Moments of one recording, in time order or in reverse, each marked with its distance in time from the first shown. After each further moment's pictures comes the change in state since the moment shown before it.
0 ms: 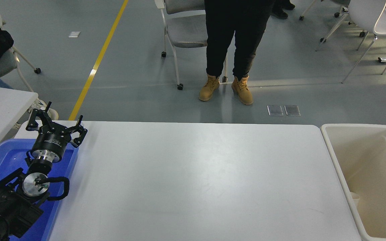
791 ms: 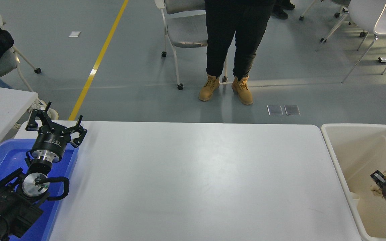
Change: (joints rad) left arm 0.000 0.000 0.000 0.000 0.000 0.000 0.000; right arm -0.093 0.133 0.001 0.003 0.000 -0.040 -0.004
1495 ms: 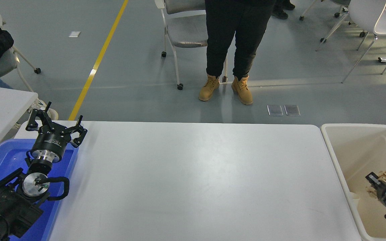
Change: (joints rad) left arm 0.000 0.000 0.000 0.000 0.000 0.000 0.000; right arm -0.008 0.015 0.002 0.001 0.000 -0.082 0.001
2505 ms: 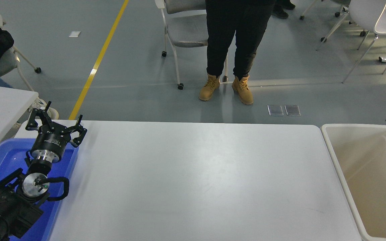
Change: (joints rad) left arm 0.000 0.000 0.000 0.000 0.000 0.000 0.000; right arm 0.282 -0.151 0.489 0.135 0.002 -0.024 0.008
